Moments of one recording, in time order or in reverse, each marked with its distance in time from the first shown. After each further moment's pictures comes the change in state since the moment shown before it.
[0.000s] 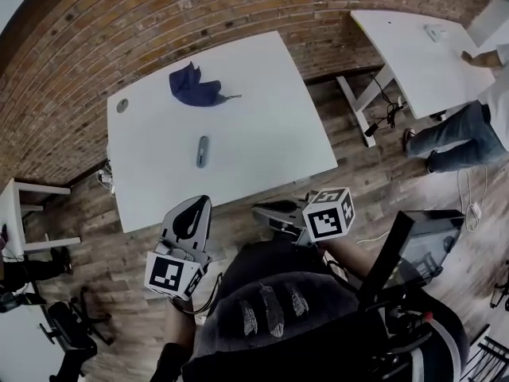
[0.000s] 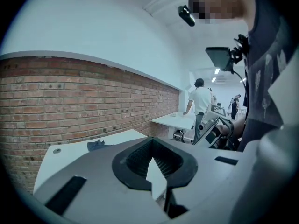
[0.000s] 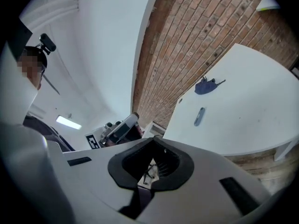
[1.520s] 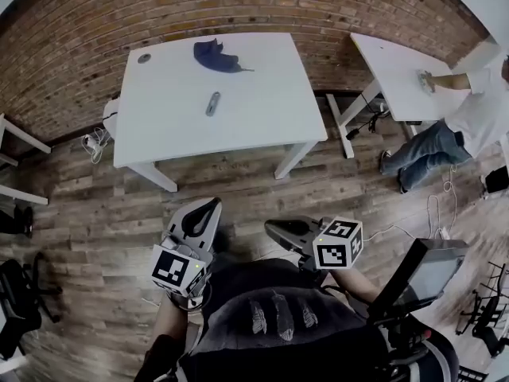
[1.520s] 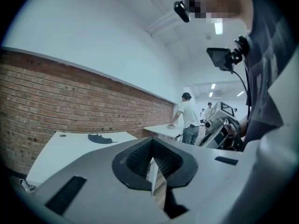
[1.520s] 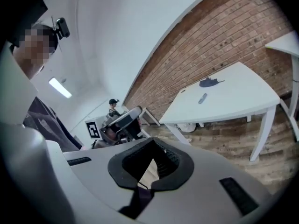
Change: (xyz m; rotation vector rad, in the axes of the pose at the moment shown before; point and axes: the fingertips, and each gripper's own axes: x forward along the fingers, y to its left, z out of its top) left arm -0.157 -0.116 -0.059 -0.063 -0.167 -0.017; right arm -0.054 0.106 -0.180 -0.257 0.077 -0.179
